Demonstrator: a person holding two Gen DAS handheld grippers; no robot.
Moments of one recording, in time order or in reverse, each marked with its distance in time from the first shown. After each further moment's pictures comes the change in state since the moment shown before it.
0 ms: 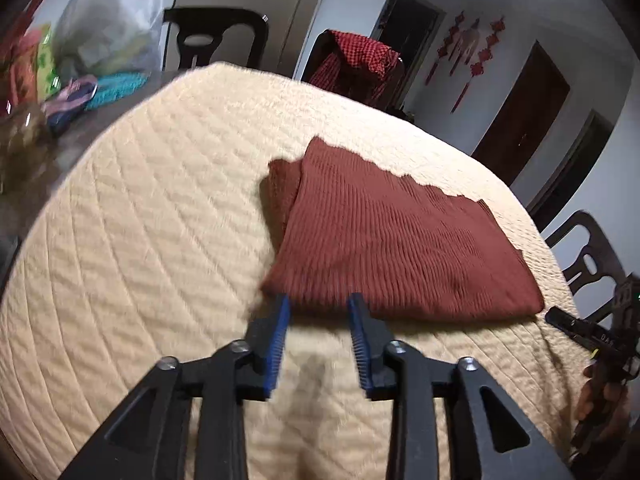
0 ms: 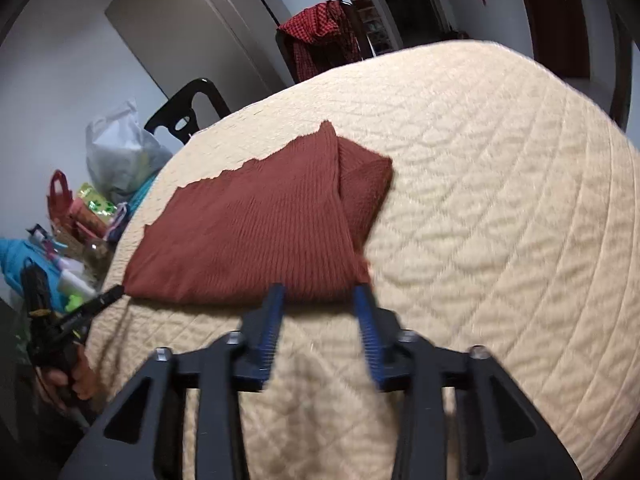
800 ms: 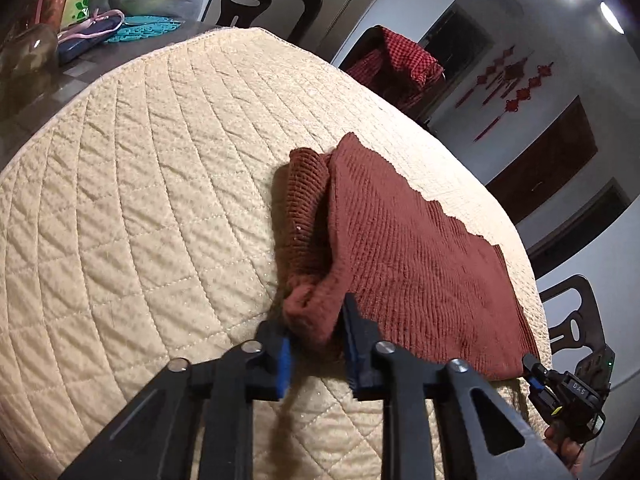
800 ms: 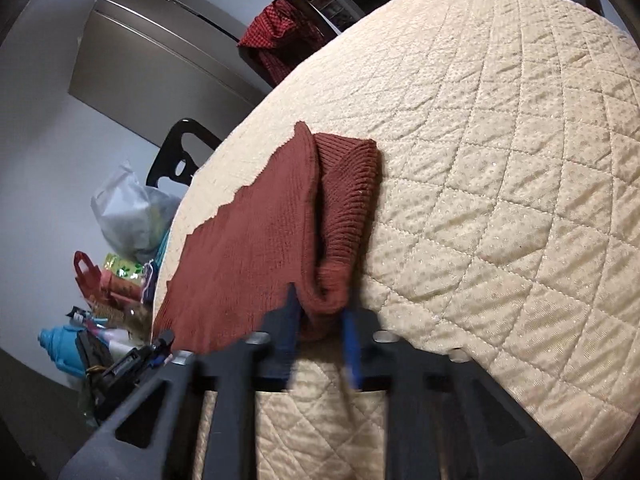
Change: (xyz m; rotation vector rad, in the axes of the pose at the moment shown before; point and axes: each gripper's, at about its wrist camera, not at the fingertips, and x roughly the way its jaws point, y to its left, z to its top) left arm 0.041 0.013 0.022 -0.214 0.030 -0.021; right arm 0.033 -0.025 0.016 0.291 0.014 0.130
